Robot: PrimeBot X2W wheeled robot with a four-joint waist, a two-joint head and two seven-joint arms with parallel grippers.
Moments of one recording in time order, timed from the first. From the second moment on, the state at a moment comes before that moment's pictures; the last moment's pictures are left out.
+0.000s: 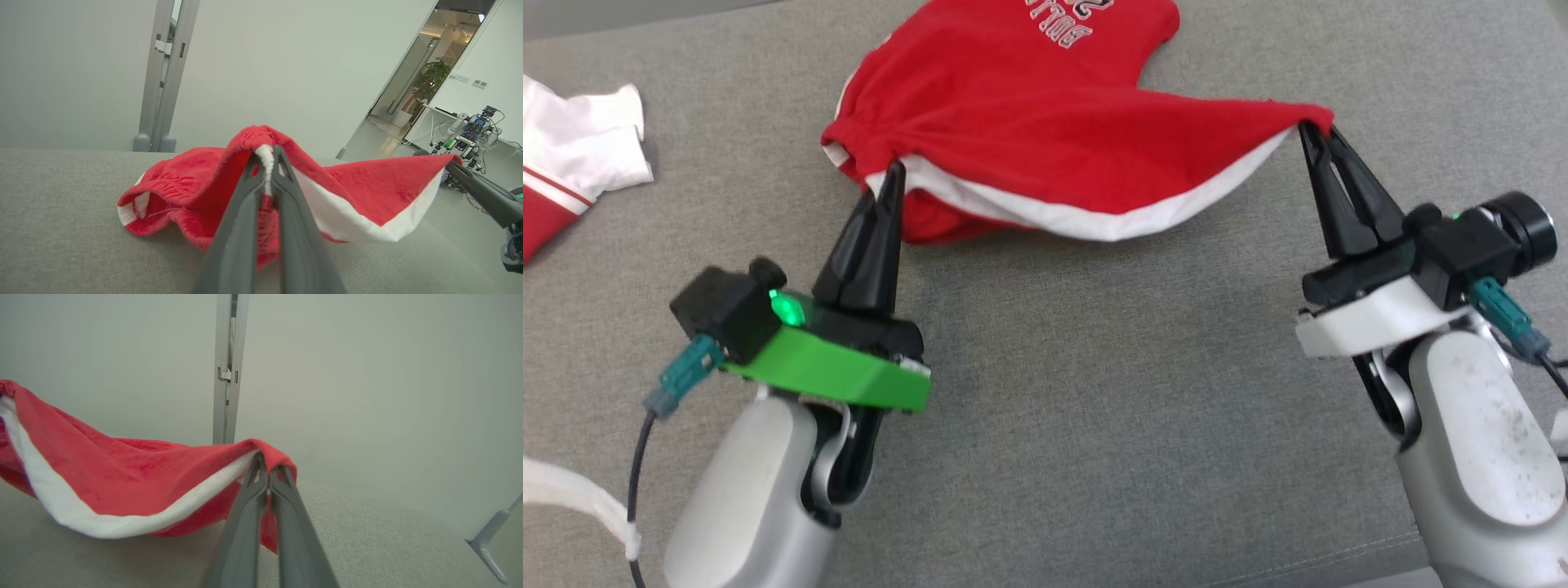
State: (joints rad) left arm -0.46 0.21 -0.41 0.14 -0.64 -0.13 -0.26; right arm -0.49 -0.15 0.13 0.13 0.06 0.13 -0.26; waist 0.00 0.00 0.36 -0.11
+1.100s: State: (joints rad) left arm -0.08 0.08 -0.42 0.13 -0.74 -0.13 -0.25; right arm -0.17 -0.17 0.03 -0.11 0.00 0.13 -0.05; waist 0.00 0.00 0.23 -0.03
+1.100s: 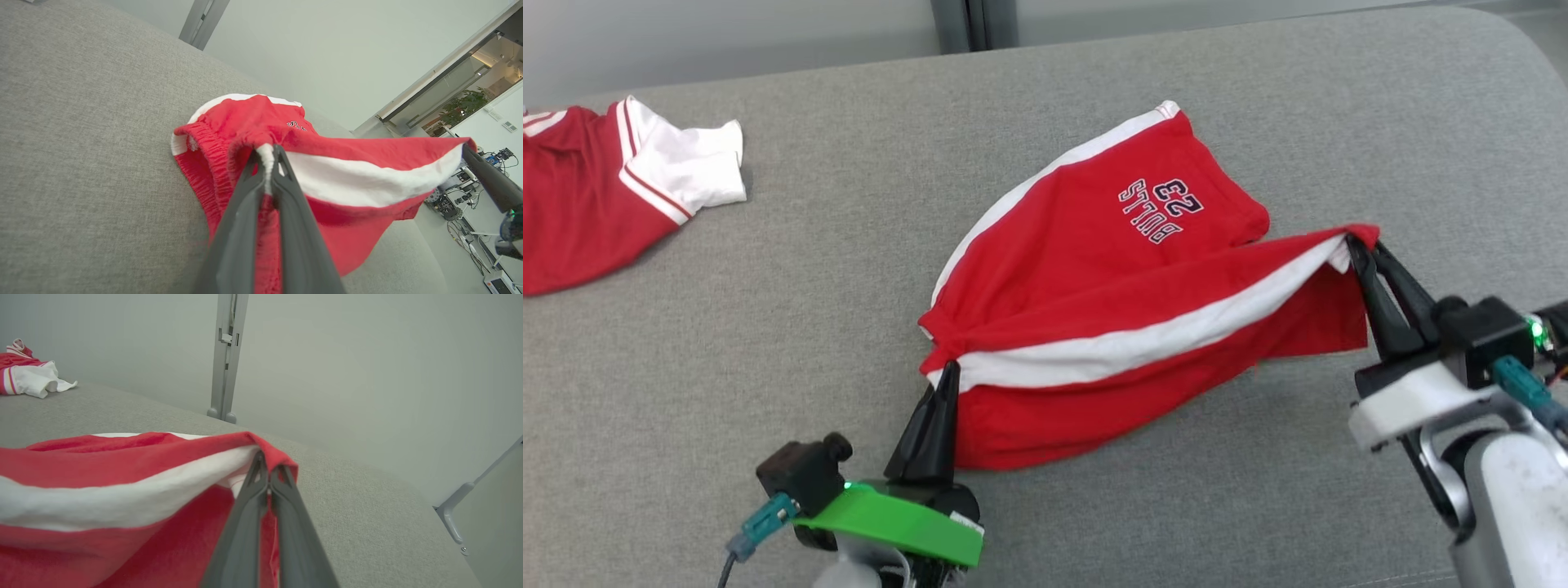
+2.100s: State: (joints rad) left arm -0.53 0.05 -0.52 0.36 -0.97 -0.02 -0.26; right arm -1.04 -0.31 0.33 0.84 0.10 0.13 -0.10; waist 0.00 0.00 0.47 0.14
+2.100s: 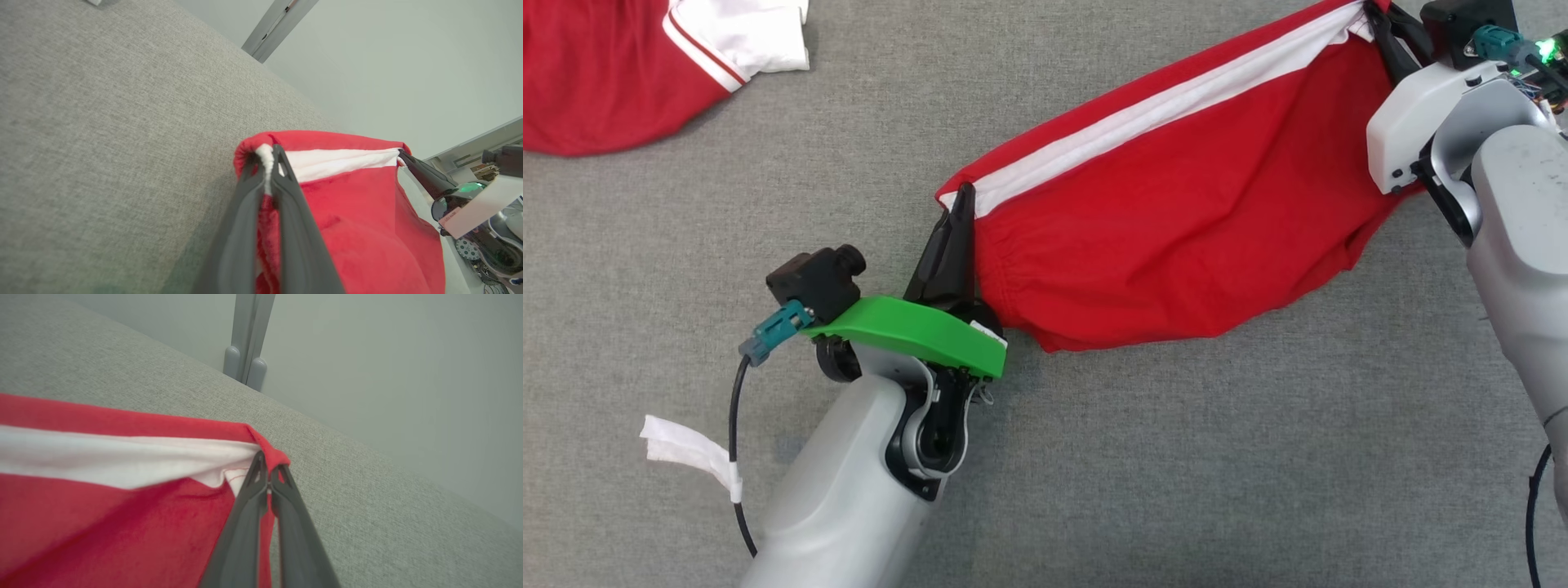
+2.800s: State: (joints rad) left arm -0.33 0.15 -0.44 0.26 -0.70 0.03 -0.26; right arm -1.04 -0.28 0.42 1.10 0.23 0.13 -0.15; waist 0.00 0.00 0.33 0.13
